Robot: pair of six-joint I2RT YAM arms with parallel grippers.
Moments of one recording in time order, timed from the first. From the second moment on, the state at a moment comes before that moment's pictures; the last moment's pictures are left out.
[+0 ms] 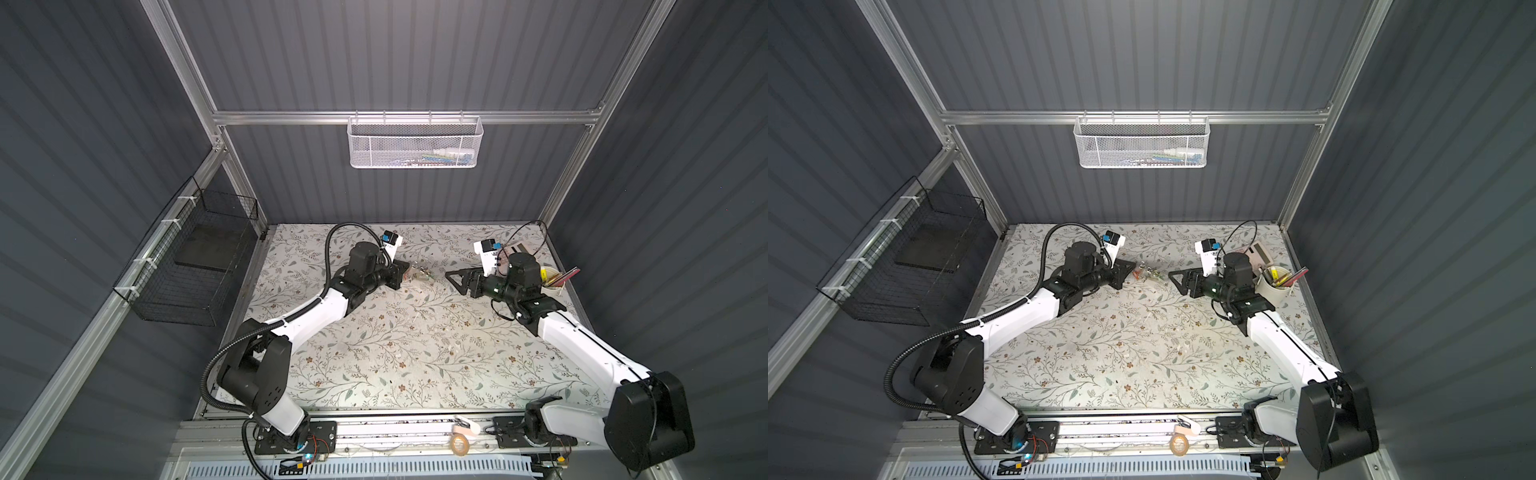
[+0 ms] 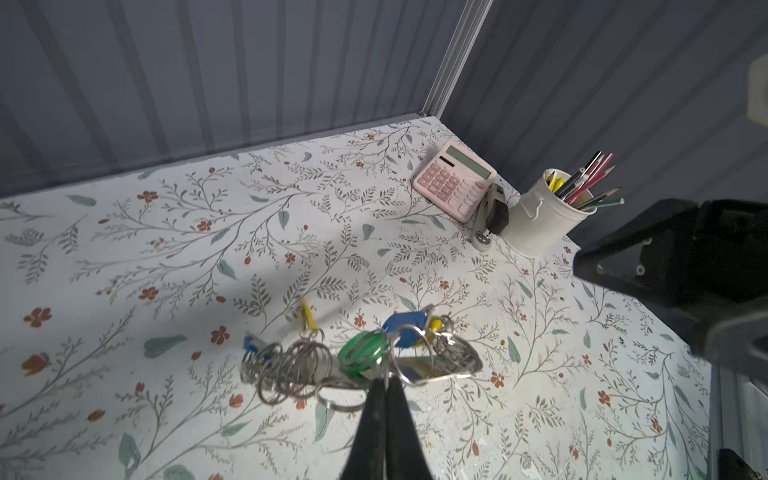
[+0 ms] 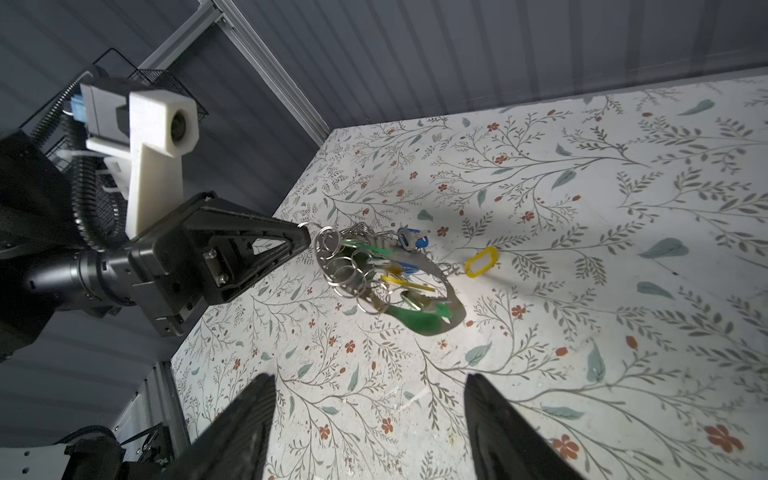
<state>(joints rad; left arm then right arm) -0.58 1.57 1.02 0.14 0.31 -0.20 0.26 1.23 0.79 0.05 -0.57 0.36</state>
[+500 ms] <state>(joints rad) -0.55 1.27 0.68 0.20 0.00 -0.35 0.21 1.12 0.71 0.08 -0.33 0.38</state>
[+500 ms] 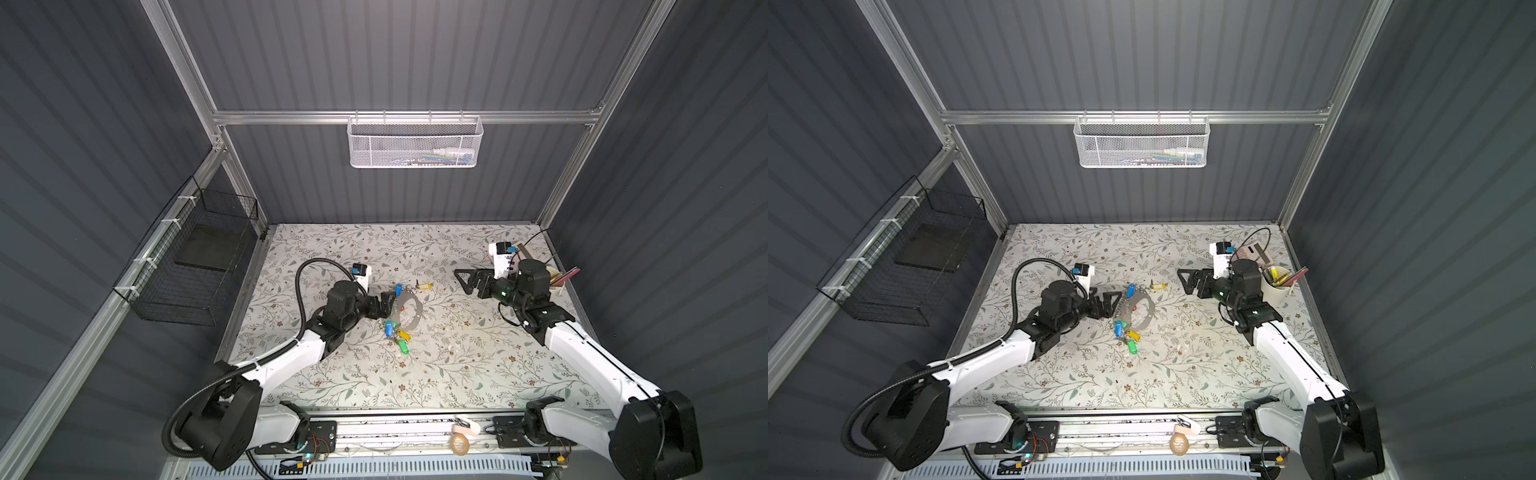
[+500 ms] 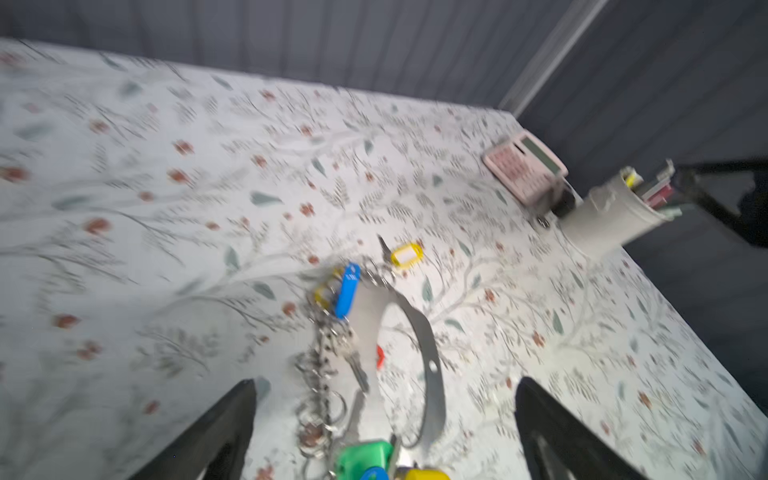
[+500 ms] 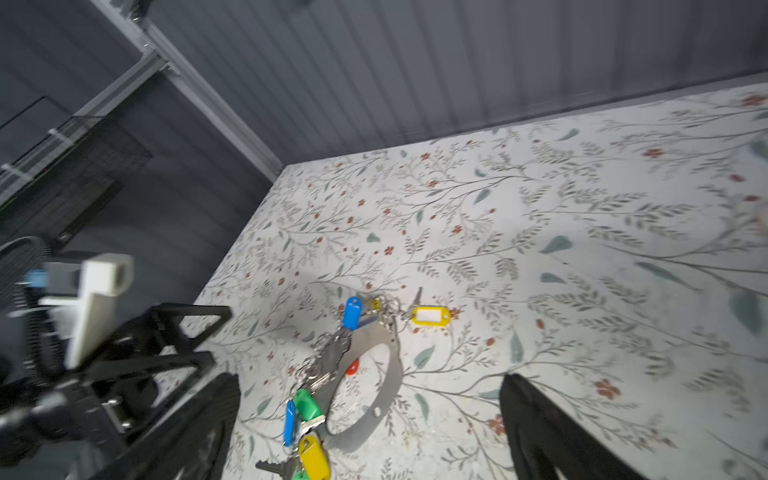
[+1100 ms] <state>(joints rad) -0.31 1.43 0.54 0.40 -0.75 -0.21 0.07 1.17 0.43 0.38 0.37 0.23</state>
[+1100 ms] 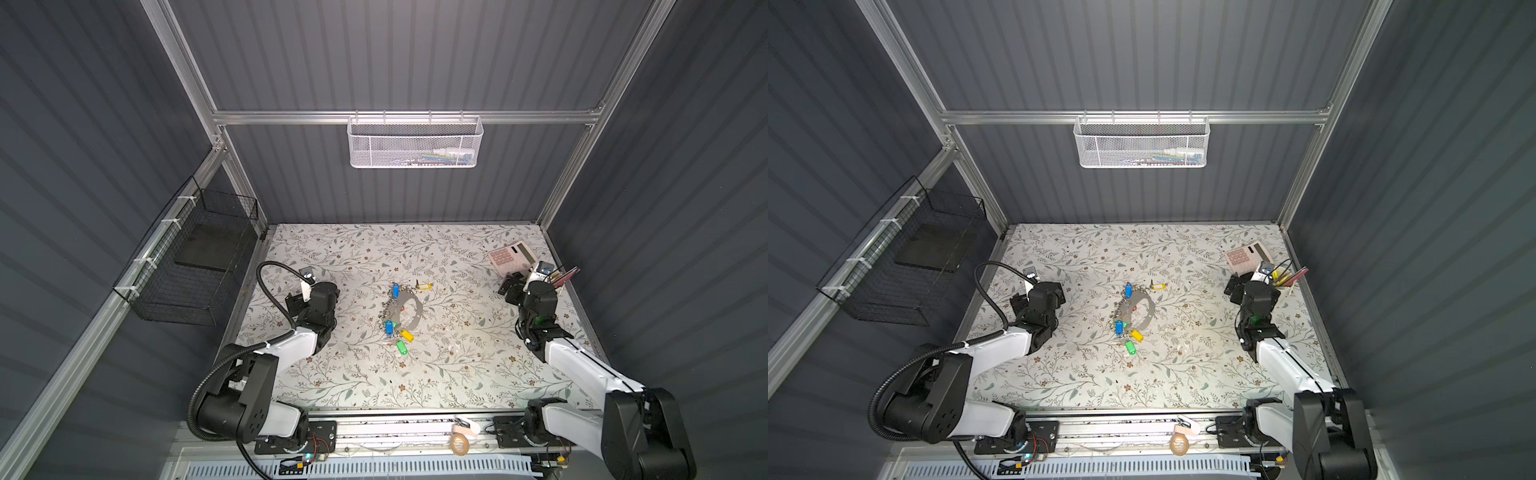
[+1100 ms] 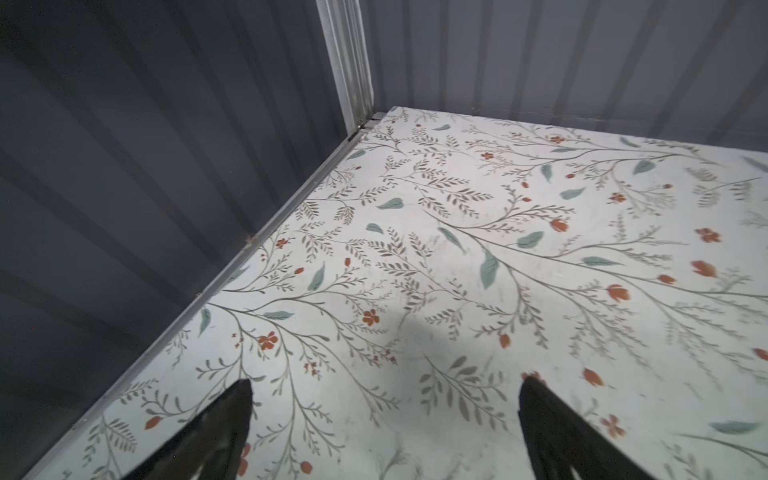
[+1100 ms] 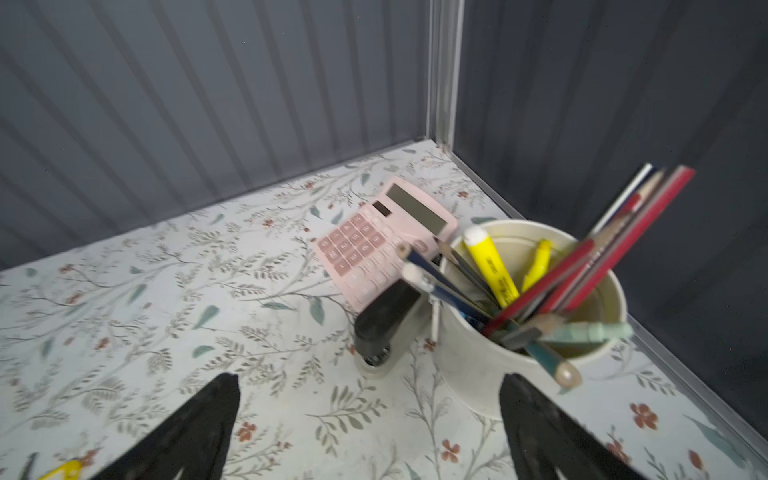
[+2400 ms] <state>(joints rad) -0.12 1.72 0.44 0.87 -0.38 -0.02 -0.07 1.45 0.24 1.02 0.11 0.12</state>
